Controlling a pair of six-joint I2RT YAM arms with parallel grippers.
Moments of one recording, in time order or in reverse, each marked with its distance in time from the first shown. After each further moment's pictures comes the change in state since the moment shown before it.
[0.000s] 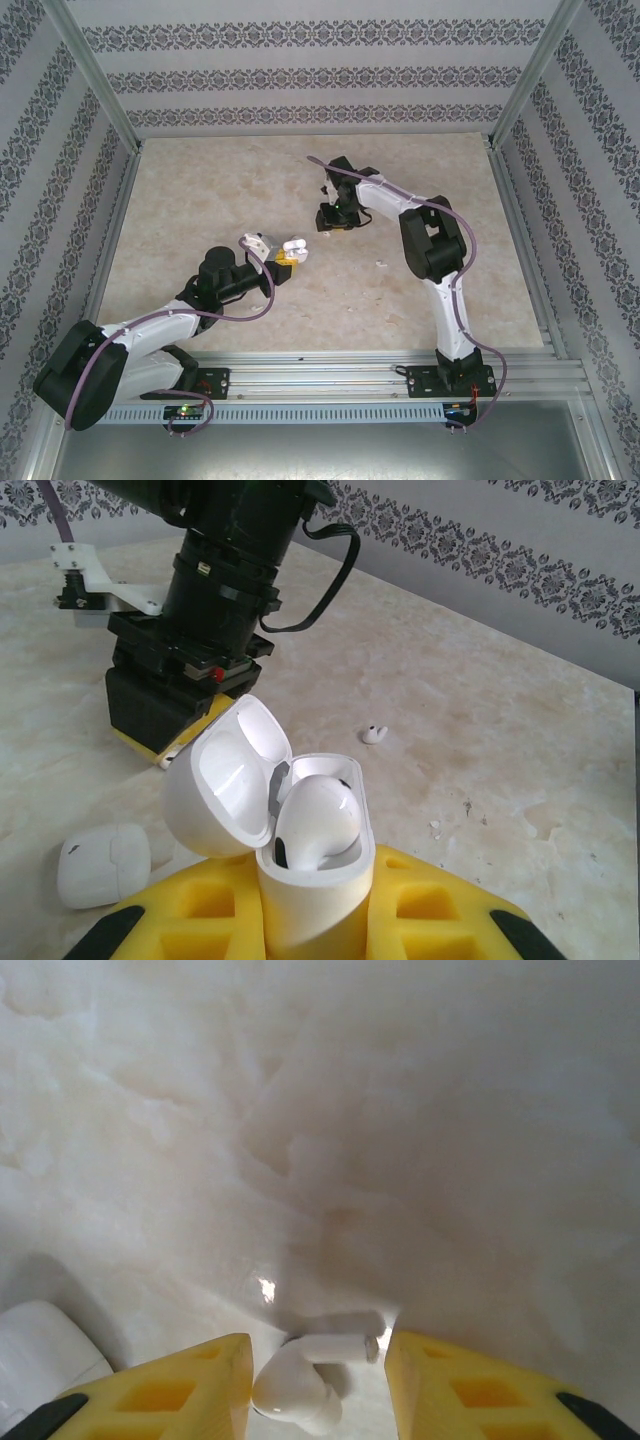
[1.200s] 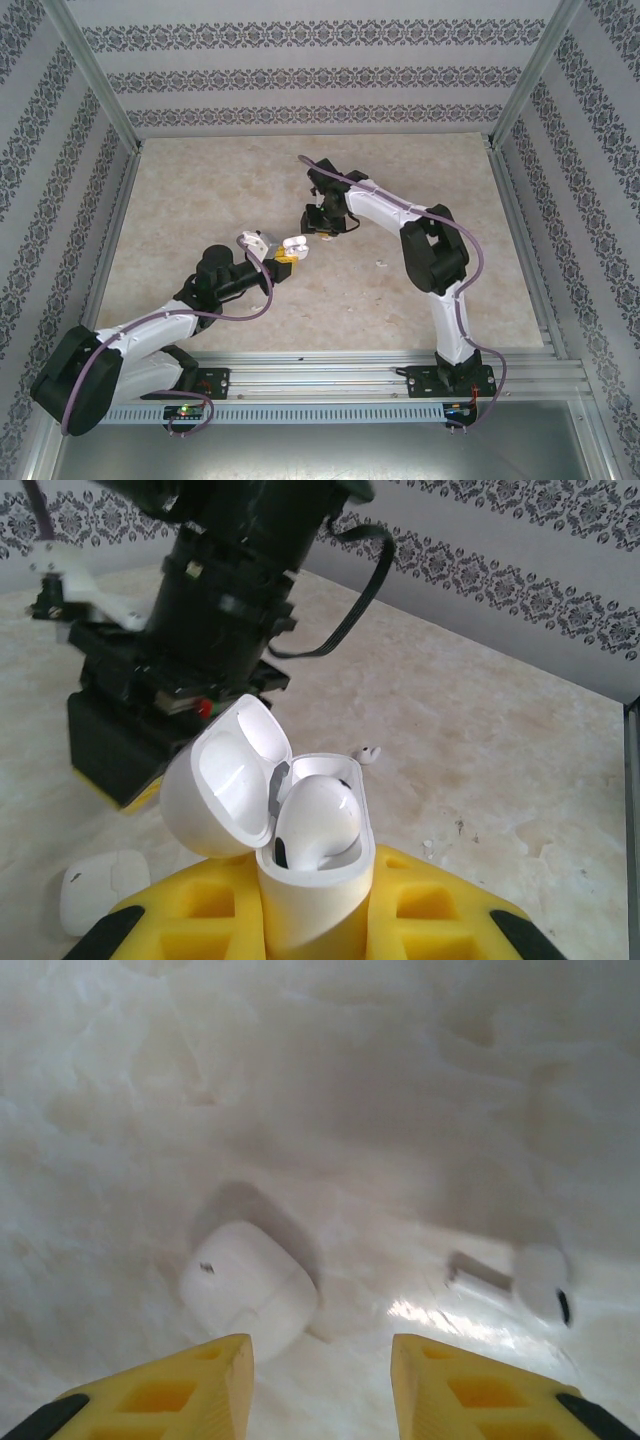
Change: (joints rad) left arm 0.000 -0.037 0.016 -0.015 0.007 0.000; right arm 0.117 -0.077 0.008 -0.019 0.020 0.274
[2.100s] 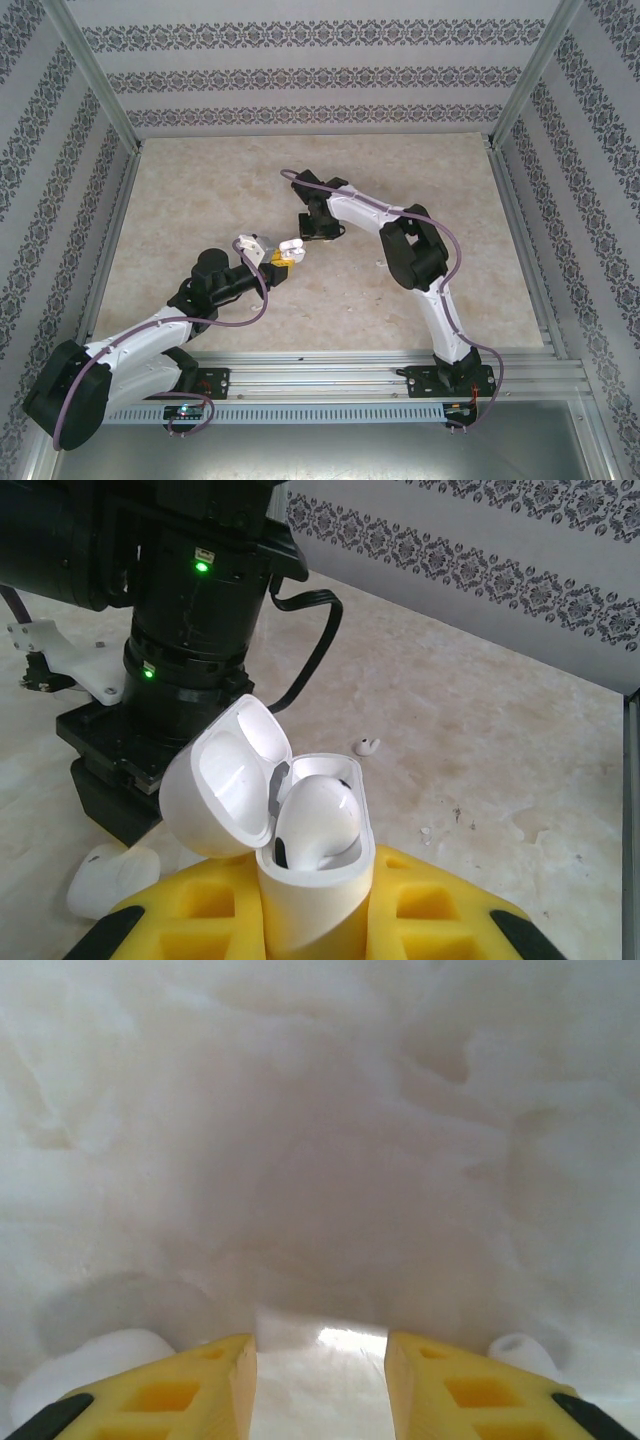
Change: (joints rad) left arm 0.000 -0.085 -0.021 -0.073 -0.008 0.023; right arm 0.067 0.111 0.068 -0.051 0.219 -0.025
